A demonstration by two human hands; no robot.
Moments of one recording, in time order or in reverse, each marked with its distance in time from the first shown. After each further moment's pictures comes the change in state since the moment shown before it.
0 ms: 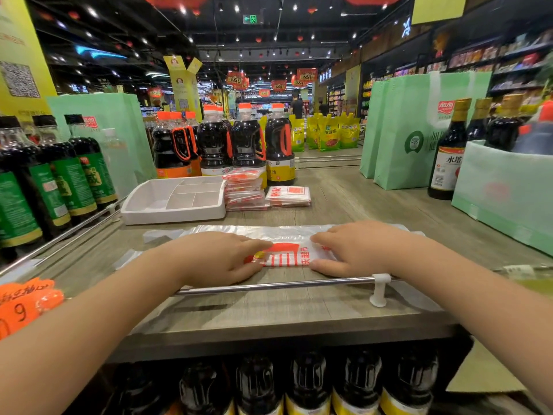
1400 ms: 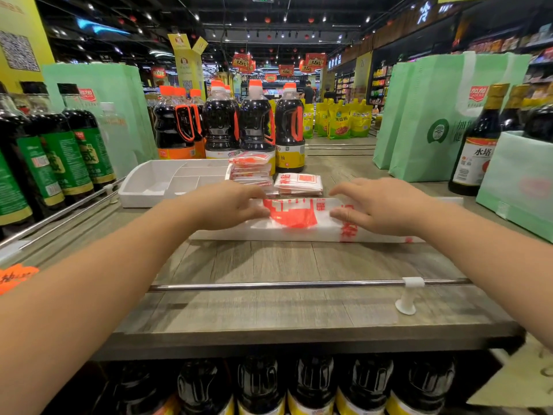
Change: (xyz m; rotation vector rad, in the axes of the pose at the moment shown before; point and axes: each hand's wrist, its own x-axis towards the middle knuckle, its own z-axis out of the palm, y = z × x) left_hand 0.053 -0.057 -0.006 -0.162 0.126 -0.216; right_hand 0.037 0.049 -0.002 -0.007 0.230 0.112
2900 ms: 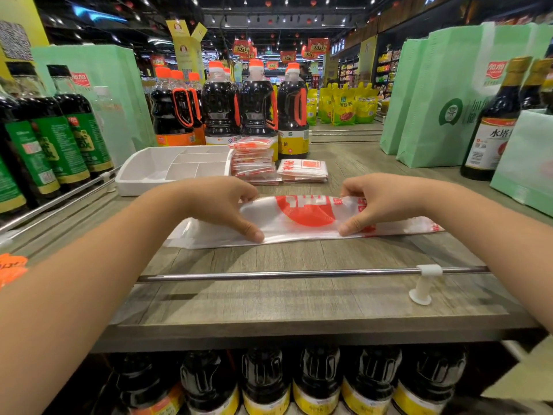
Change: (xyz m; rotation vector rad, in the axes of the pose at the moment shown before) left_hand -0.014 0.003 -0.002 -0.160 -0.206 -0.051; right_hand 0.014 -0.002 0.010 0.489 -0.310 0.106
